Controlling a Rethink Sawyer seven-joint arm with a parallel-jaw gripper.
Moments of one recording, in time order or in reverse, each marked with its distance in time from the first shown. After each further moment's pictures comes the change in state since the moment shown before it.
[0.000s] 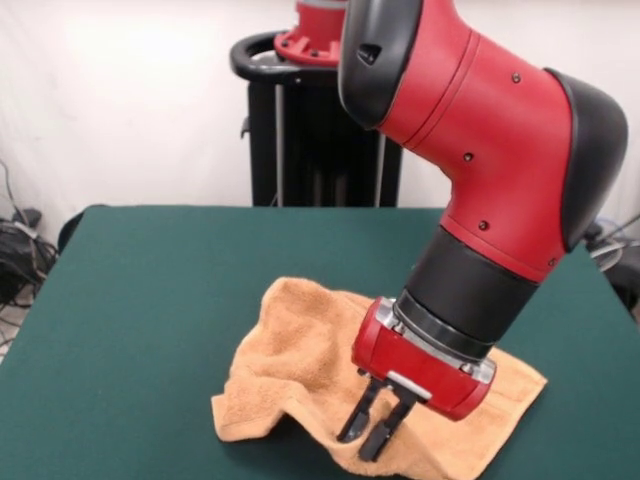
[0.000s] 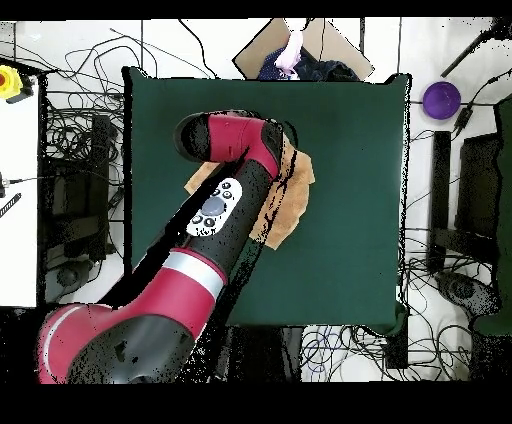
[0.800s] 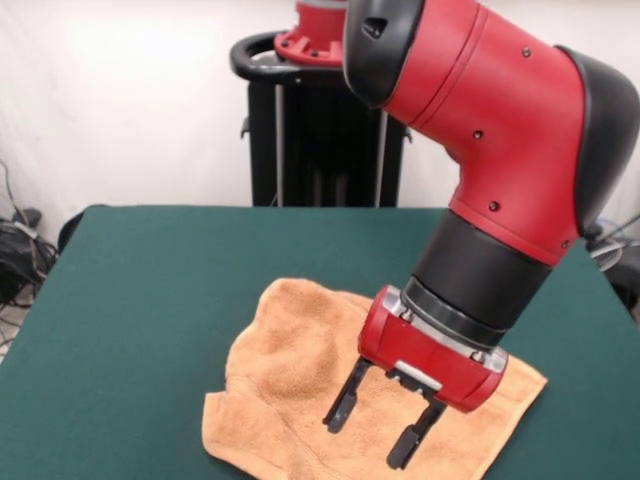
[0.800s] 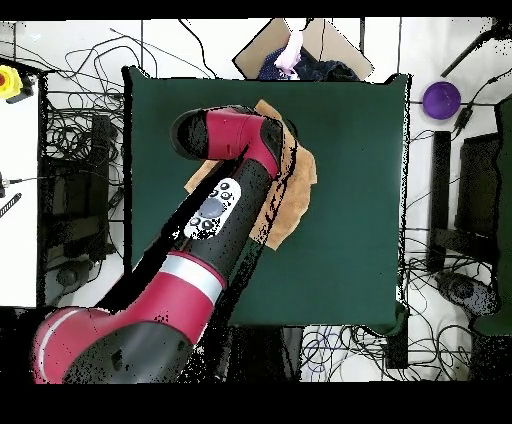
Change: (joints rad) arm 0.002 -0.025 0.000 0.000 0.000 0.000 0.000
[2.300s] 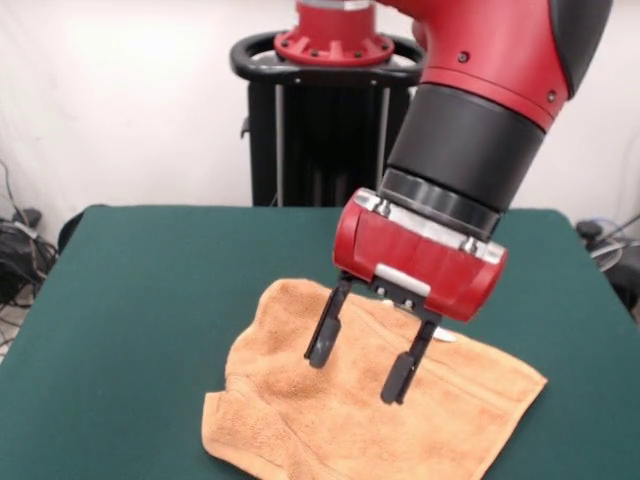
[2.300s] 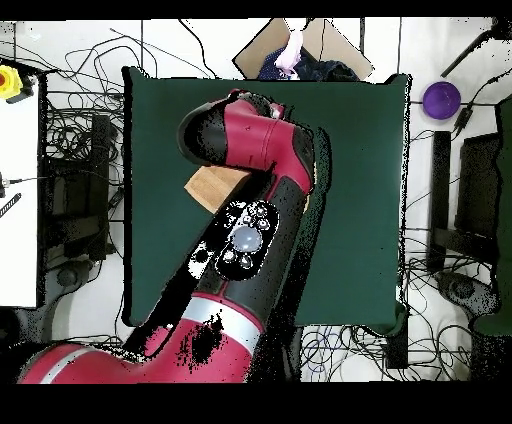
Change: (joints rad) arm -0.068 -0.254 0.151 0.158 -0.091 -0.102 0.000
